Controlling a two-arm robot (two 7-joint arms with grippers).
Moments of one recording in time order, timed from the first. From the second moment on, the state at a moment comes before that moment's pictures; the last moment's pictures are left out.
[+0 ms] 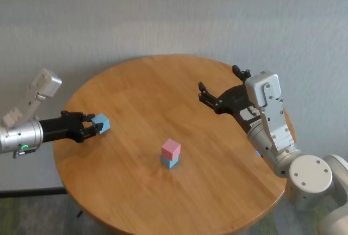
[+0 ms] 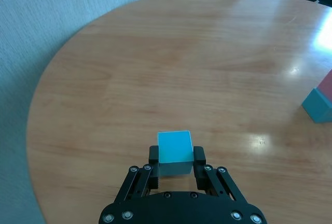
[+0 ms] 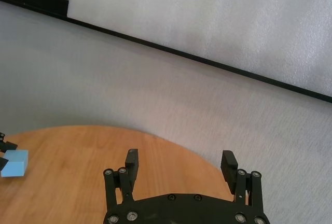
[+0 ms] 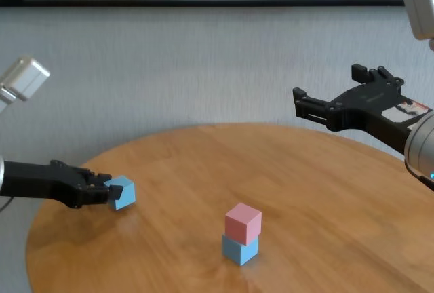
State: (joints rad) left arm -0.87 0.31 0.52 -0.33 -0.24 -0.25 -0.92; right arm 0.25 0.24 -0.36 -1.39 0.02 -0.13 0.08
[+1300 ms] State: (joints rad) left arm -0.64 0.57 0.52 -1.11 -0.40 -0.11 -1.17; right arm 0.25 0.24 -0.36 -1.39 0.02 -0.13 0.08
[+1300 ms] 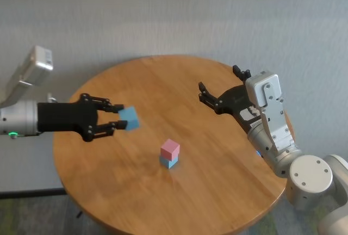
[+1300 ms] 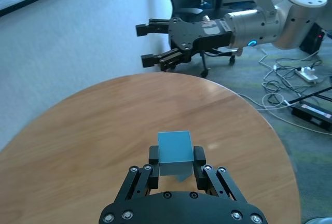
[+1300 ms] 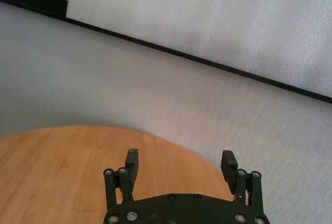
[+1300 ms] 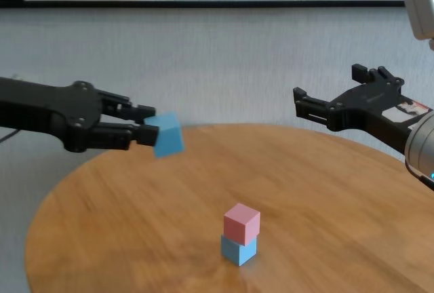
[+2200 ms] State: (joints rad) left arm -0.80 0.46 0.67 -0.93 -0.35 -0.07 -1.26; right arm 0.25 0.24 -0.36 -1.39 0.02 -0.13 0.08
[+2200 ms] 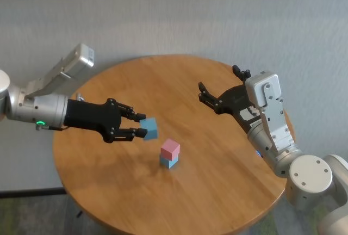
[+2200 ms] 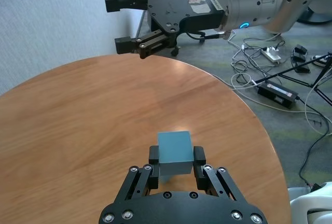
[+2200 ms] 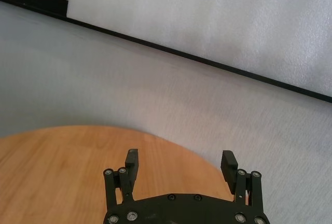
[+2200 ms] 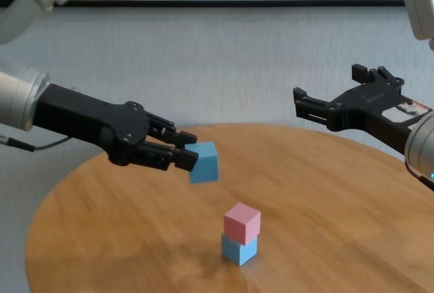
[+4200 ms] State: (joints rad) left arm -0.91 0.31 0.81 -0.66 -0.34 -0.15 -1.22; right arm 0.25 0.24 -0.36 -1.39 0.02 -0.13 0.08
